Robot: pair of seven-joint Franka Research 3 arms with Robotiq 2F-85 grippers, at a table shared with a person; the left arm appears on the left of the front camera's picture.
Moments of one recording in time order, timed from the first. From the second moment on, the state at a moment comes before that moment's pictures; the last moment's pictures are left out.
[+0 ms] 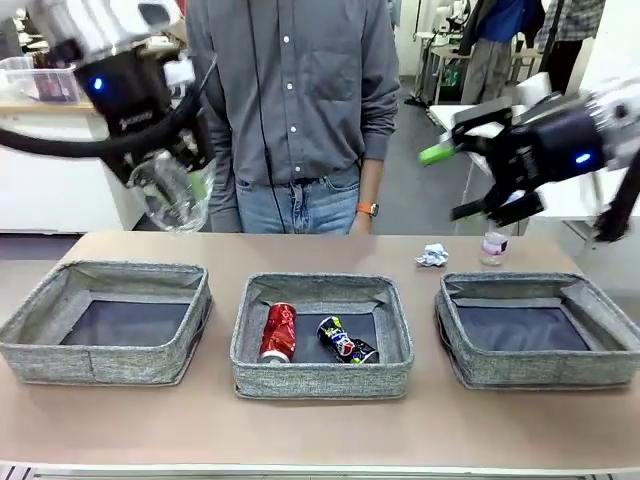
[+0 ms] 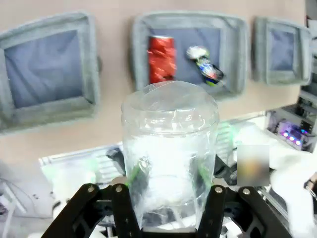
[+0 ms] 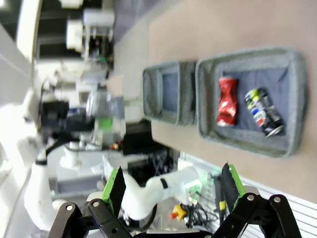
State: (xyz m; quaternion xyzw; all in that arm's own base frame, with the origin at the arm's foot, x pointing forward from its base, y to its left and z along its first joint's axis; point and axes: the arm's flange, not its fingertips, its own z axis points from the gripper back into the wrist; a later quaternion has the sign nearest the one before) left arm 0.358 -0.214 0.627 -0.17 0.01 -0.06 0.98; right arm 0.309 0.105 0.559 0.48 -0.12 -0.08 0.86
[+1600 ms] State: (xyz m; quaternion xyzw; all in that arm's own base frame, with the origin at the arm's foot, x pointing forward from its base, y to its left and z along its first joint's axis) left arm 0.348 -0.407 0.786 -0.09 -0.01 -0.04 1.00; right arm 0.297 0.020 0.570 0.48 -0.17 -0.15 0.85
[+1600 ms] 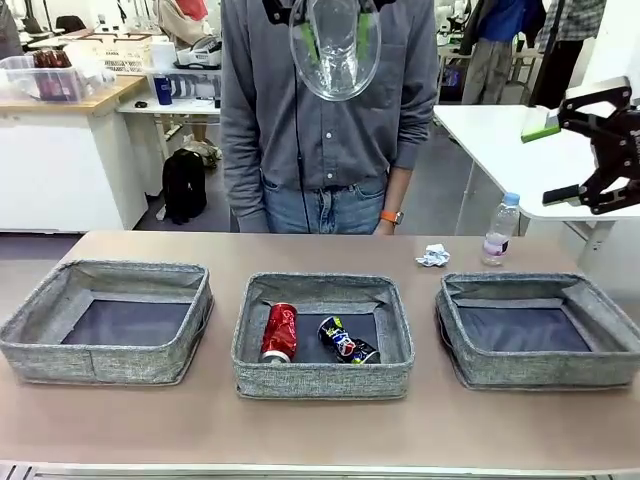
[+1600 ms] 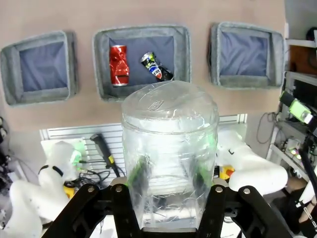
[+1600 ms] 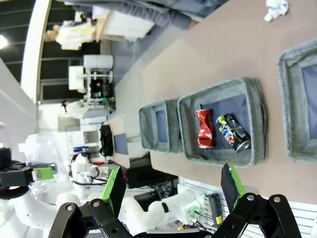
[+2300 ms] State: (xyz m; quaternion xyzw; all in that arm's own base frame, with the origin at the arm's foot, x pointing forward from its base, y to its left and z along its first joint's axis) left arm 0.370 -0.410 0.742 -0.06 0.03 -0.02 1.00; right arm 0.297 0.020 0.570 0.48 -0.17 -0.15 0.85
